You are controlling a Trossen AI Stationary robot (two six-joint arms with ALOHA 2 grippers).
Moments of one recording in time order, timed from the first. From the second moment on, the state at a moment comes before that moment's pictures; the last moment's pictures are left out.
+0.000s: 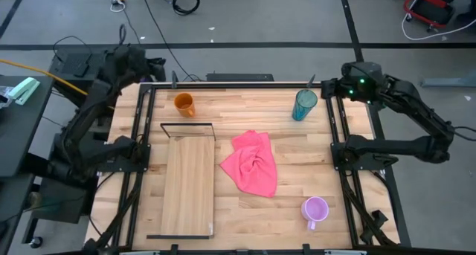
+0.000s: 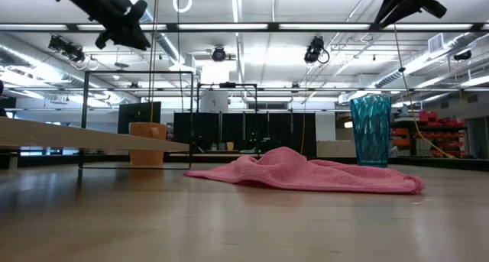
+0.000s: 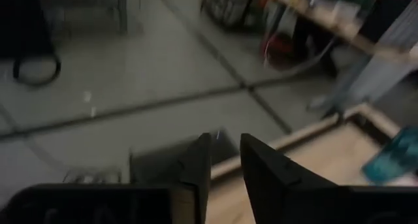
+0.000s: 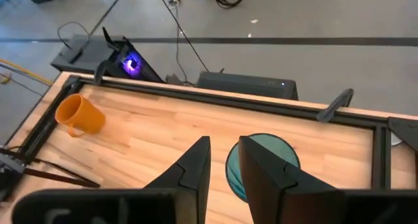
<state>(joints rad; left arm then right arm) 1.16 0.97 1.02 -0.46 0.19 -0.14 -0.54 0.81 1.24 -1.07 0.31 0.68</state>
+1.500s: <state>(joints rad) 1.08 1.59 1.32 -1.18 0.04 0.04 -0.53 0.91 1.24 -1.23 0.14 0.63</state>
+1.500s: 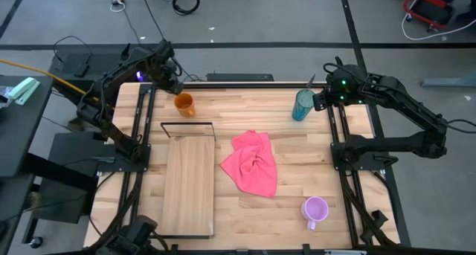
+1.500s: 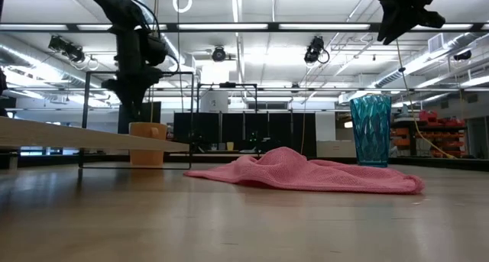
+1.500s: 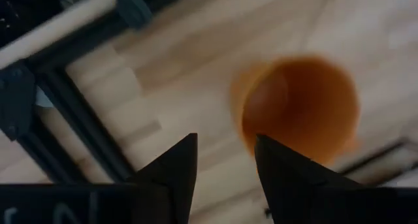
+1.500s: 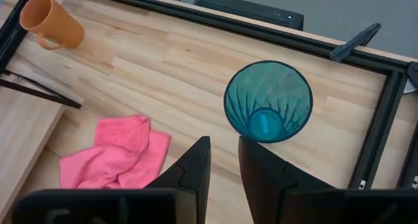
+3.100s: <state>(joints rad) 0.99 1.59 1.18 -1.07 0.08 -0.20 -0.37 0.92 1.24 -1.23 0.18 0.68</state>
